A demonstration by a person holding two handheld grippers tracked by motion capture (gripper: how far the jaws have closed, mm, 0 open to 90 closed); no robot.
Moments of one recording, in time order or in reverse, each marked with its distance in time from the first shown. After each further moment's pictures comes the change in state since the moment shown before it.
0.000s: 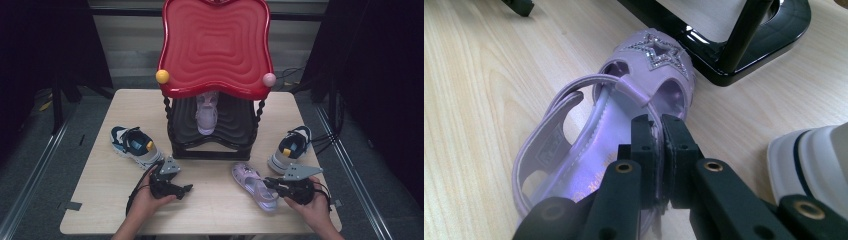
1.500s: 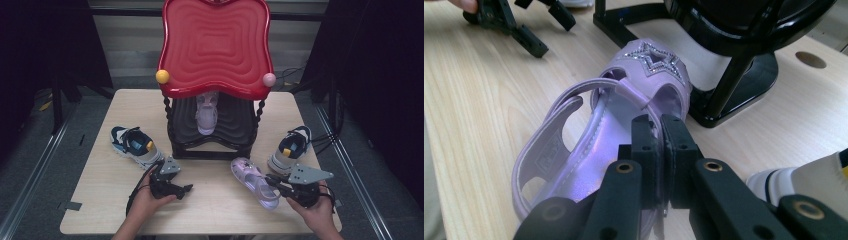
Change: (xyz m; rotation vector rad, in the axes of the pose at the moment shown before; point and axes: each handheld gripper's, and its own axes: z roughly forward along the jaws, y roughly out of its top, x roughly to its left) left arm 0.000 0.000 0.001 -0.004 -0.003 0.000; right arm 0.016 0.018 -0.024 -0.114 -0.054 -0.054
